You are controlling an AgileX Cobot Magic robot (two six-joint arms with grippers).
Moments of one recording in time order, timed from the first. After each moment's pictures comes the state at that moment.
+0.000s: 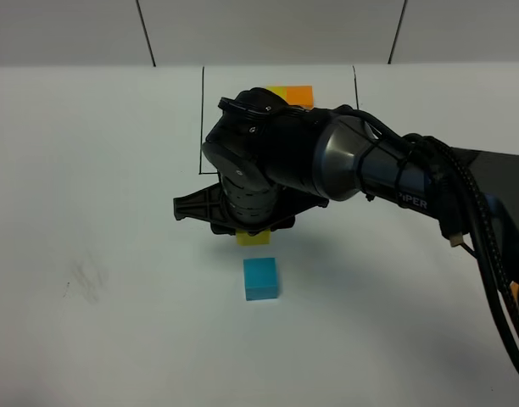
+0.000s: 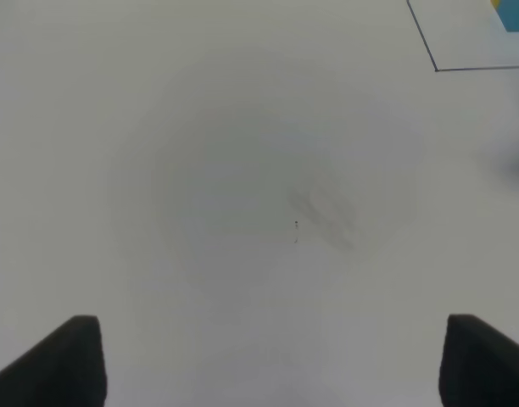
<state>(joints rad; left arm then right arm) -0.10 -0.01 -0.51 0.07 1.07 -0.06 0.85 2.10 -1.62 -0.21 0.93 0.92</state>
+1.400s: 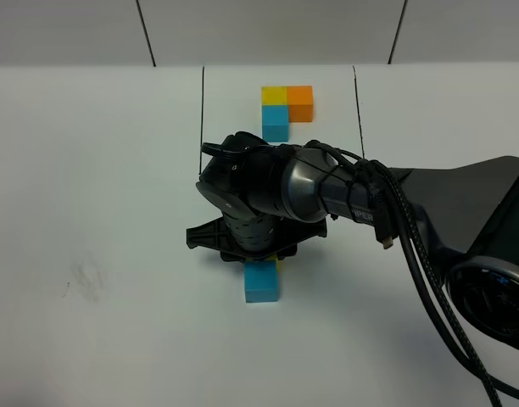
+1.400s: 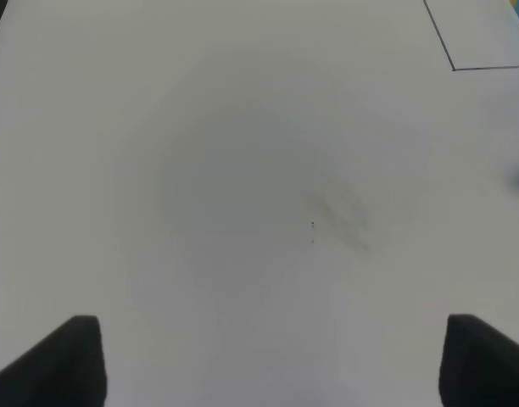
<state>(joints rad) -0.10 -0.01 -0.51 0.09 1.07 -0.06 0.85 2.25 -1.63 -0.24 0.94 1.00</state>
